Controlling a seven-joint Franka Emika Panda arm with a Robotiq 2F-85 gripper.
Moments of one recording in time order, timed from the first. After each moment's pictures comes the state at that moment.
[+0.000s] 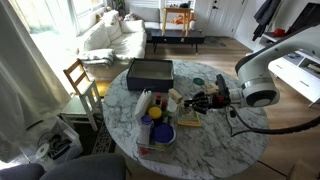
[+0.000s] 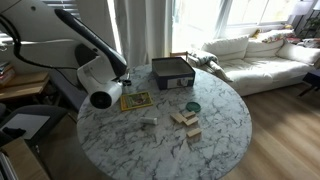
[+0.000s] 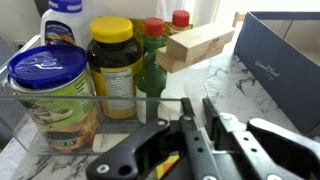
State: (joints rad) arm -0.07 0.30 -0.06 -2.33 2.06 2.21 0.42
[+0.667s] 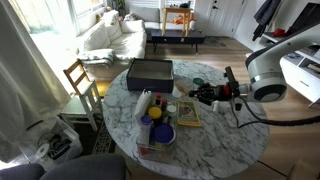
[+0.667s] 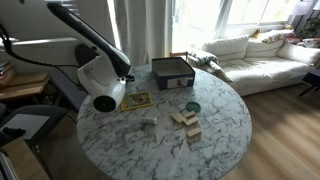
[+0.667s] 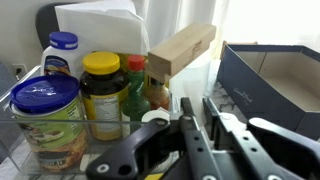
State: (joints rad) arm -0.11 0.25 -0.10 -2.35 2.03 2.07 0.42
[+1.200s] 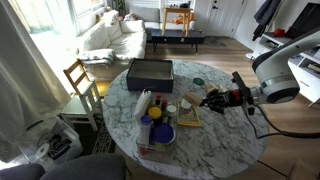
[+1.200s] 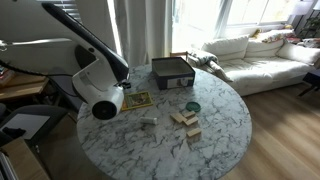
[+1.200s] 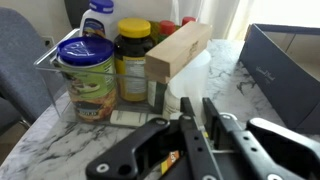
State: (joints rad) arm -0.14 0.21 -0.15 -2.43 1.83 2.05 0.43
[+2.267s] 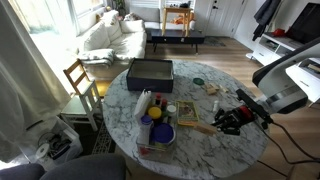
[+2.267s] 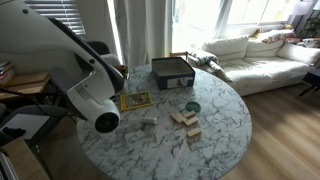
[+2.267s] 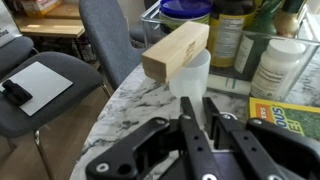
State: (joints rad) arm -0.15 0.24 -0.19 -2.51 1.51 1.93 0.43
